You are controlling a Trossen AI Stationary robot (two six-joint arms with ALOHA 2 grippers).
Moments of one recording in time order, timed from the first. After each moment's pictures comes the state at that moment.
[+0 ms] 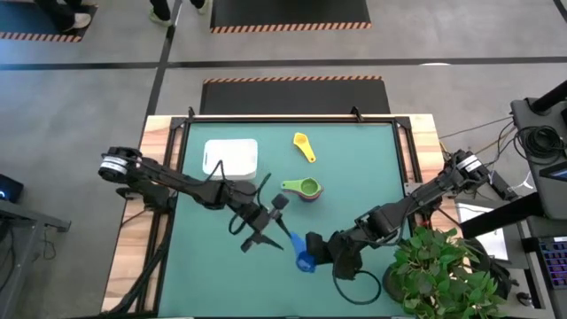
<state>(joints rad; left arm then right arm) -0.17 1.57 0.86 0.51 0.46 0.28 0.51 1.59 1.22 -0.42 -0.01 -0.99</state>
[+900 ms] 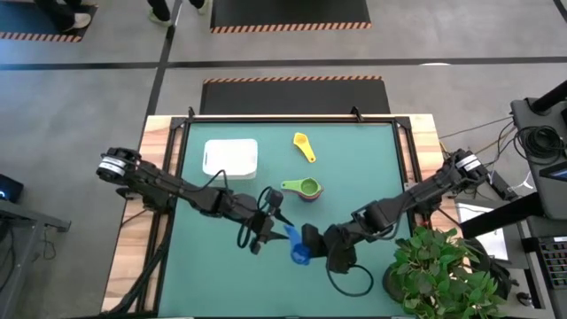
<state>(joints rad) -0.26 1.56 0.86 0.33 0.01 0.41 0.46 1.59 1.22 -0.39 0.00 -0.98</state>
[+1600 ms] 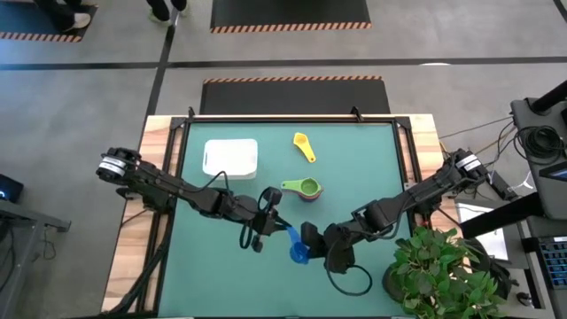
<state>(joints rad) -0.26 1.56 0.86 0.30 -0.09 0.41 0.45 1.59 1.22 -0.36 0.00 -0.92</state>
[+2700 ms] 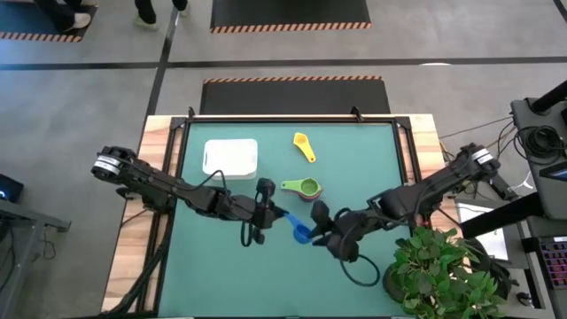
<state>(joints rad) -0.27 1.51 0.87 0.19 -0.34 0.44 0.44 1.45 1.22 -0.41 0.15 -0.68</state>
